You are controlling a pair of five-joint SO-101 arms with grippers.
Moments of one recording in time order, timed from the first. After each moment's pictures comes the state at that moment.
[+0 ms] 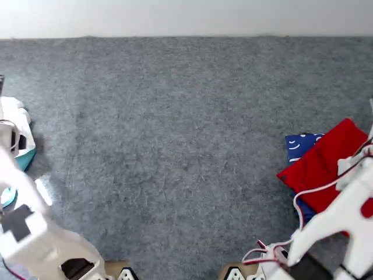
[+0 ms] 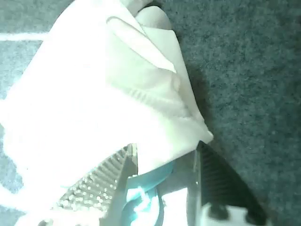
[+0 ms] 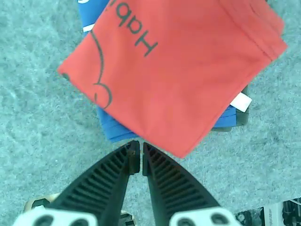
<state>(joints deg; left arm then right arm) -43.3 13.8 -0.7 64.8 -32.7 39.9 -22.4 4.7 100.3 31.3</state>
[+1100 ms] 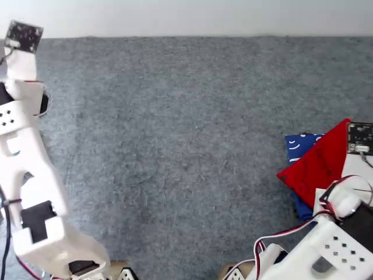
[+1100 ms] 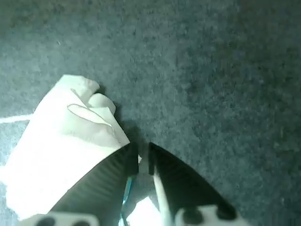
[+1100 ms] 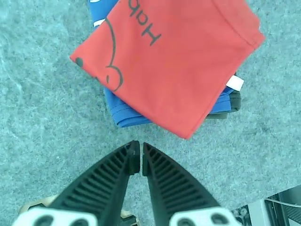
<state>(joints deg) -27.5 8.9 -18.8 84.0 -26.7 39.7 -53.3 24.2 100.4 31.3</state>
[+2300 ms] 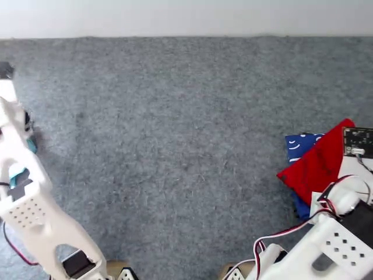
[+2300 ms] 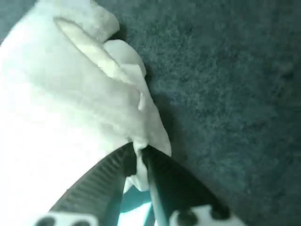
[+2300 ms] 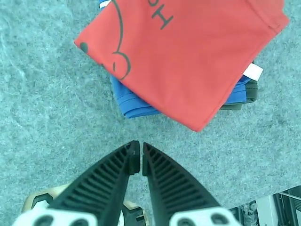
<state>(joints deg) -37.4 33.2 -30.6 74.8 -21.8 39.8 -53.3 27.9 100.4 31.3</state>
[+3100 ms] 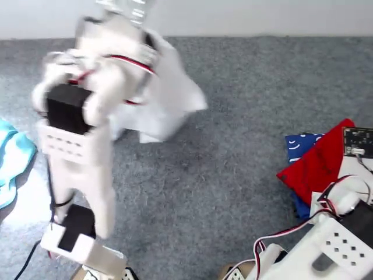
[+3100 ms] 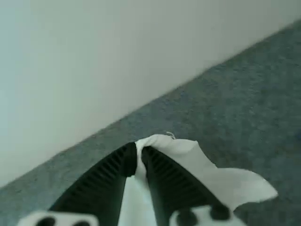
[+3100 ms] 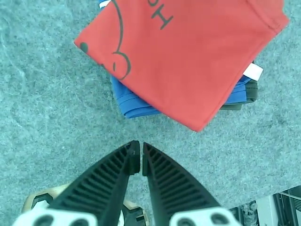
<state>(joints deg) 17.5 3.9 -52.4 91.9 -11.9 39.7 -53.3 27.9 100.4 31.3</state>
